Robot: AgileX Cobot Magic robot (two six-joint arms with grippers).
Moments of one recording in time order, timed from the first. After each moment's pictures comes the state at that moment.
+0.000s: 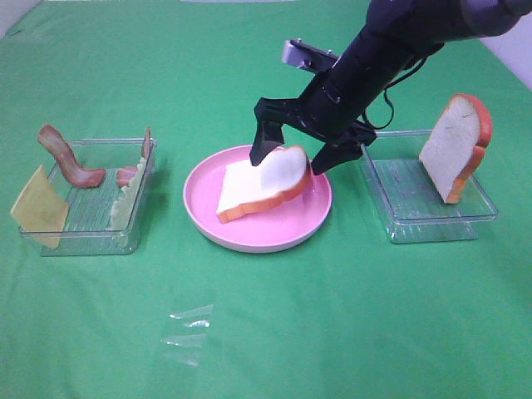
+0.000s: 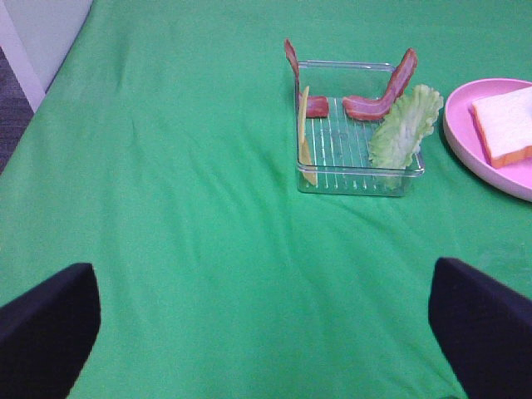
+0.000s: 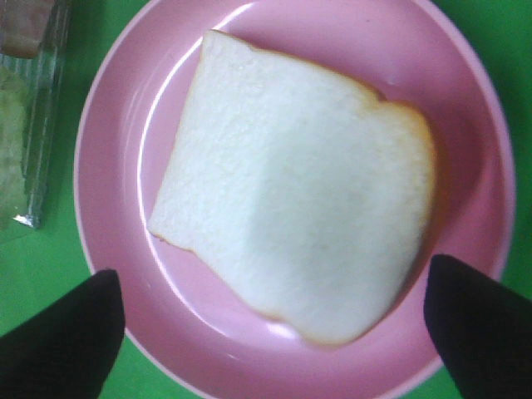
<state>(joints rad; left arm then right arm) 0.04 -0.01 -0.52 -0.02 1.08 -0.06 0.37 2.11 -1.56 0.43 0.79 -0.12</state>
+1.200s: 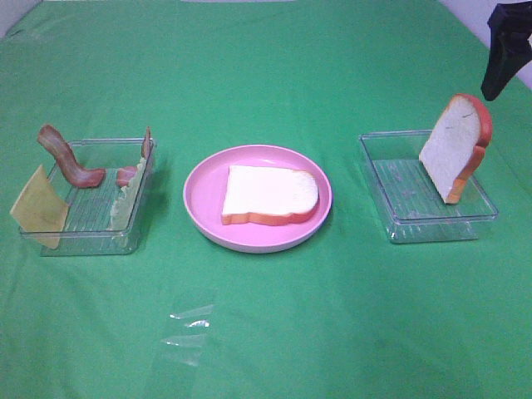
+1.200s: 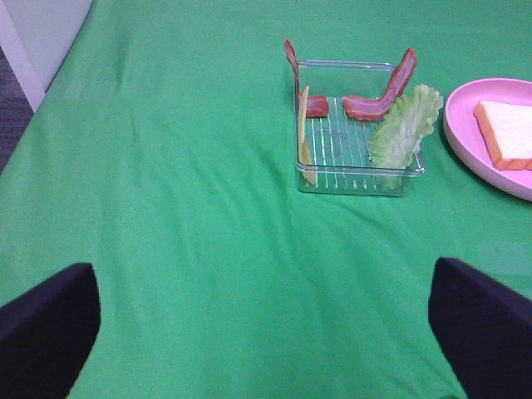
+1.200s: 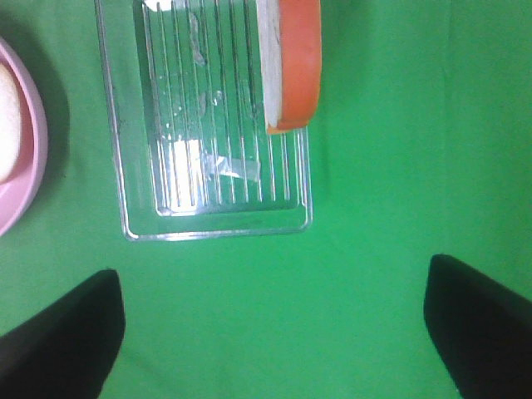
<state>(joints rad) 0.04 -0.01 -0.52 -0.02 1.08 -0.06 -0.01 1.70 -1.53 0.02 1.20 -0.01</state>
